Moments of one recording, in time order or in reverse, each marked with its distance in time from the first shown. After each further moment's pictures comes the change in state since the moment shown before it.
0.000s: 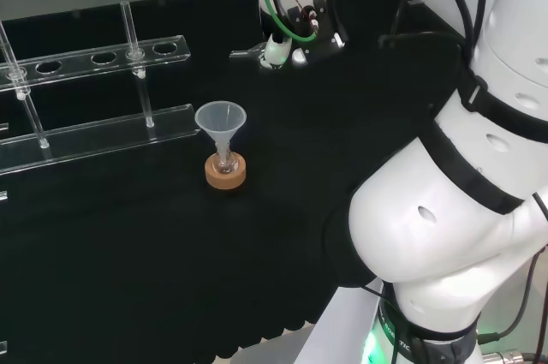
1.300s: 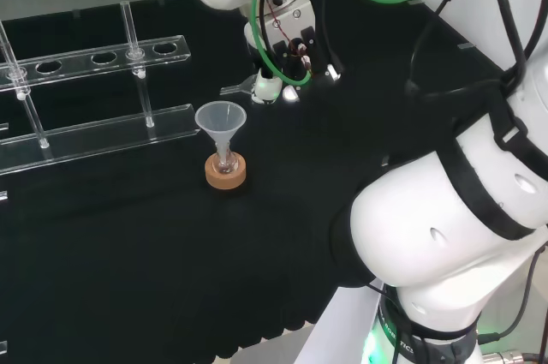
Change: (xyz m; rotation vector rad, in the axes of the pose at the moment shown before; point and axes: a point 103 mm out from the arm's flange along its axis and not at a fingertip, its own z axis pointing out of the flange) arm 0.047 -0.092 0.001 0.017 -0.096 -0.006
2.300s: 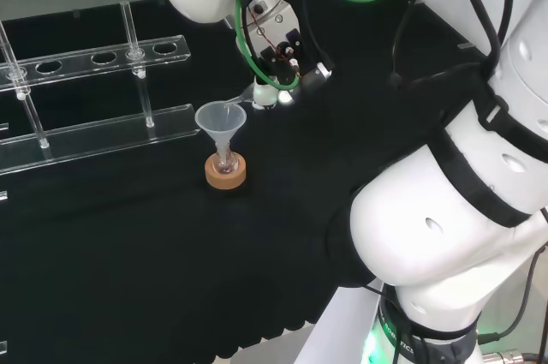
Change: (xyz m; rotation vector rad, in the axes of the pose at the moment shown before) arm 0.005 0.014 0.007 0.046 -0.136 -0.011
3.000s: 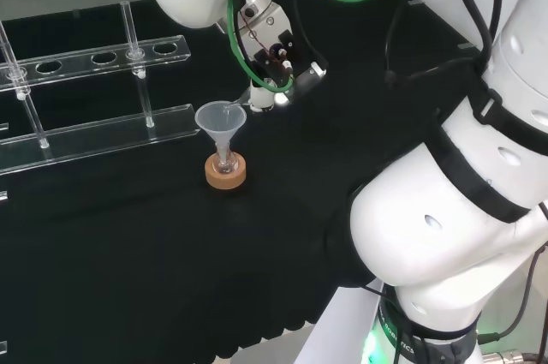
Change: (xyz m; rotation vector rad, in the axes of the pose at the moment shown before) arm 0.006 0.004 -0.001 0.014 -0.053 -0.010
